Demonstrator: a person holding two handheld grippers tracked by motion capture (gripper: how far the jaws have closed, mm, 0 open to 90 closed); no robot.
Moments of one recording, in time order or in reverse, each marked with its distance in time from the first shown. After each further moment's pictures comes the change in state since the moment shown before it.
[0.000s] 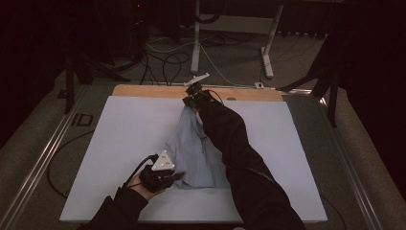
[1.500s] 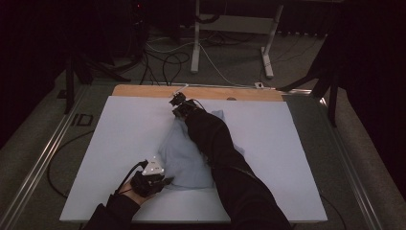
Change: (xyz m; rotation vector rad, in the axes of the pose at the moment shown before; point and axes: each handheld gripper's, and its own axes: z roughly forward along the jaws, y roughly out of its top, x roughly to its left) left arm 0.016 -0.045 0.003 0.030 0.036 -0.080; right arm 0.029 -0.011 0.076 0.137 -0.017 -0.045
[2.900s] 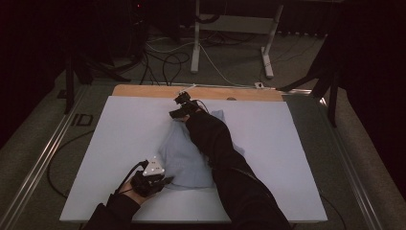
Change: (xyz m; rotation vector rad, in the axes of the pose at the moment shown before) left arm 0.000 0.000 0.001 0.005 0.017 0.022; right arm -0.010 -0.010 0.005 -0.053 0.036 0.145
